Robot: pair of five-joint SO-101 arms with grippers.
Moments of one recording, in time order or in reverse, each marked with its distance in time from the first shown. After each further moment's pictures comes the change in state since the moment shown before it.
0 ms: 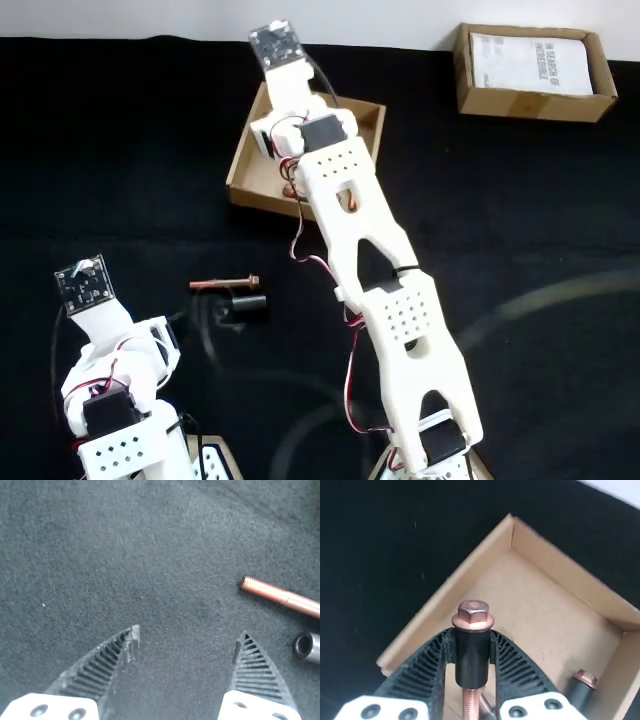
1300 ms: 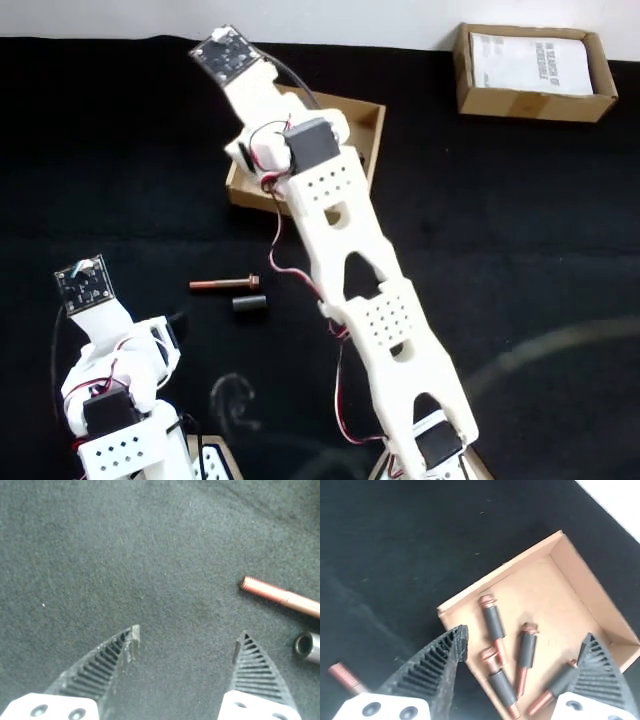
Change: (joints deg) left arm 0.0 0.0 0.1 0.0 0.0; right arm -6.8 1.8 -29.3 29.2 9.2
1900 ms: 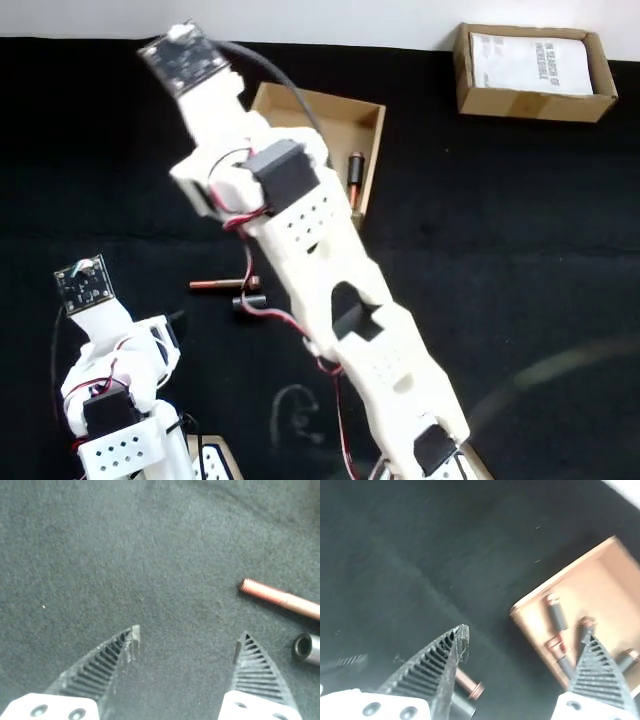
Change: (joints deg) left arm 0.0 0.0 0.0 -1.1 0.0; right arm -11.6 -17.9 13.1 5.1 -12.3
